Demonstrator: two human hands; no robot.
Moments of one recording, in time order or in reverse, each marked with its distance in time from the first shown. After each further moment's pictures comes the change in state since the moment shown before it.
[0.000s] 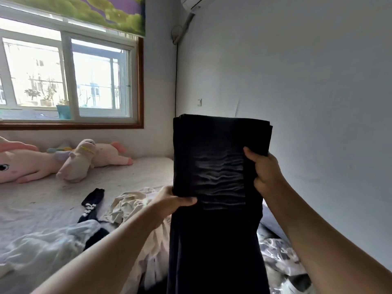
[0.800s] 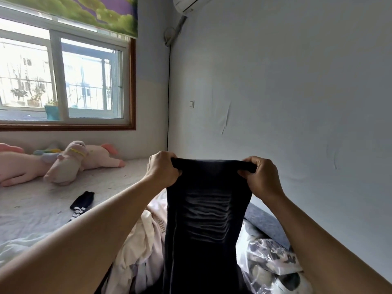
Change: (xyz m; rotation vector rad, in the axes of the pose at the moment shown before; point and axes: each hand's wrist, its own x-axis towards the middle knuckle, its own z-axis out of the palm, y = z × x) left_hand 0.023 0.068 0.006 0.710 0.441 0.224; right_hand -0.005 -0.005 -0.037 -1.091 0.027 -0.432
